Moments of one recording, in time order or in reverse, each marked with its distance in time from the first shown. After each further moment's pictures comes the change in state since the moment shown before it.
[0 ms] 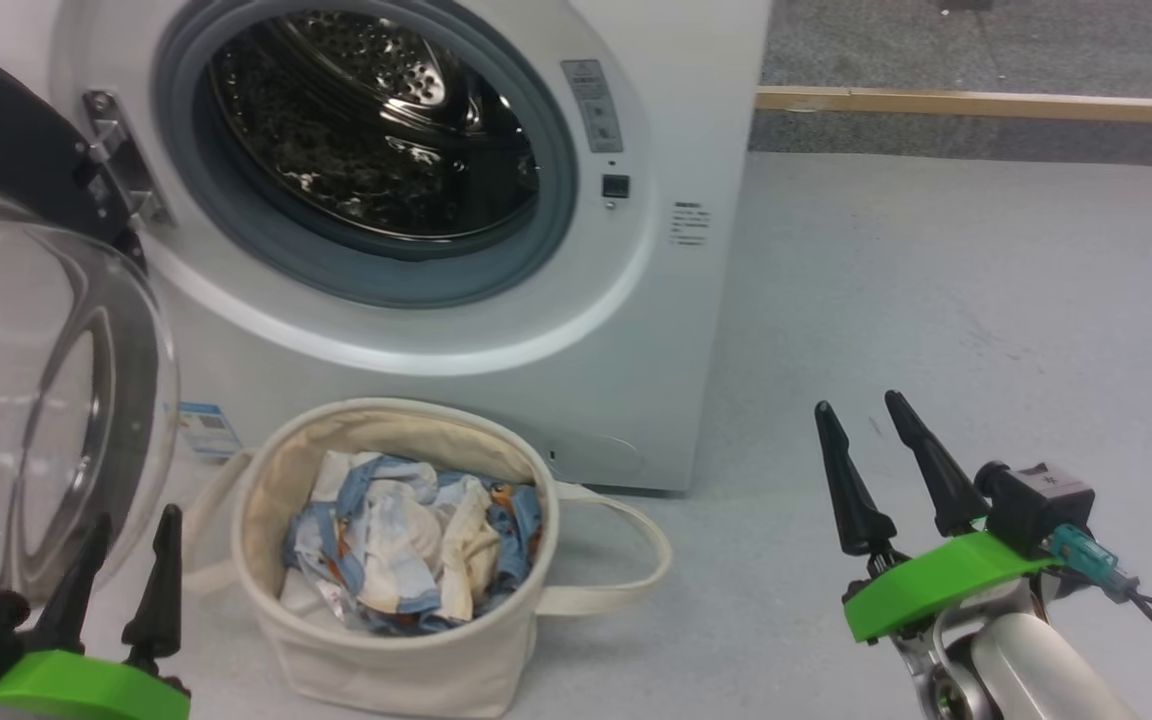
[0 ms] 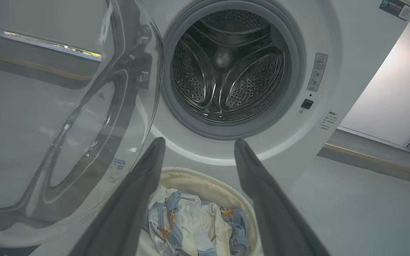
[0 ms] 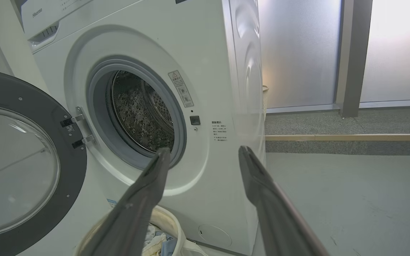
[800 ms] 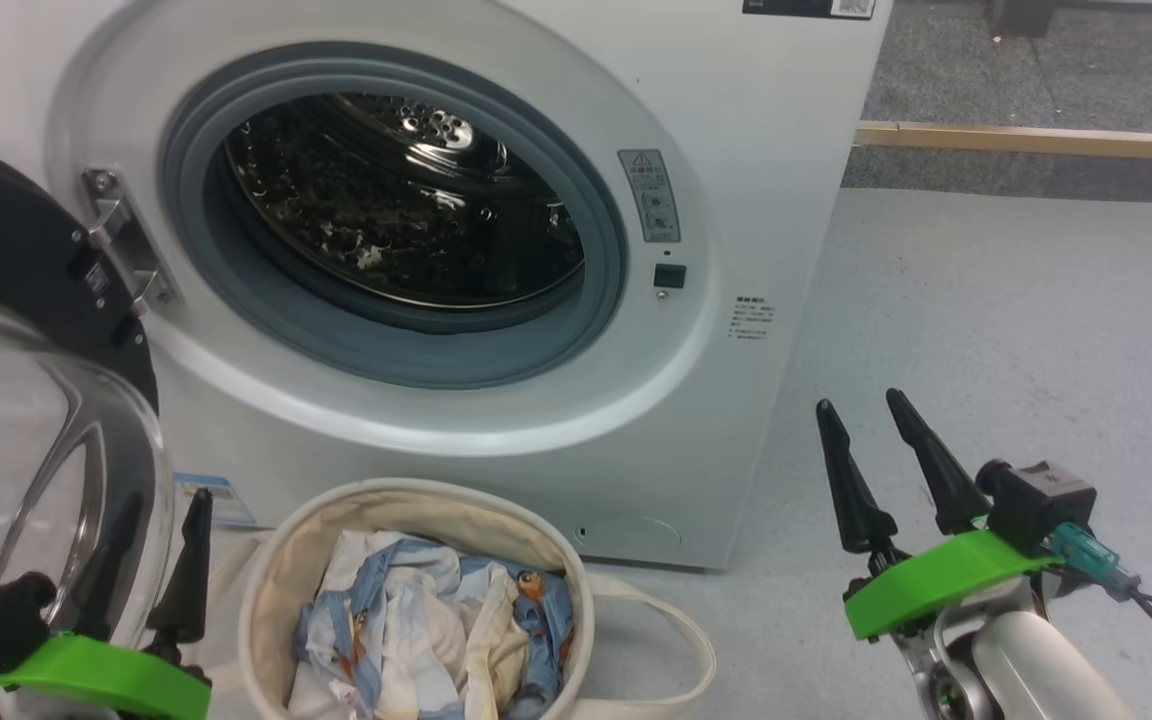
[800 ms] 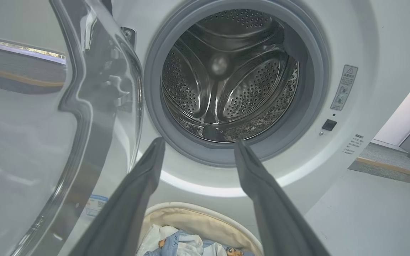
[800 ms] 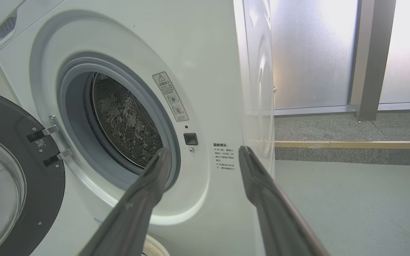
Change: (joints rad) left arm -0.027 -0.003 -0.040 -0.007 0.008 0.000 -0.004; right arm 0.000 0.002 -0.006 0.001 0.000 0.000 0.000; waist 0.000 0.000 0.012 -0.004
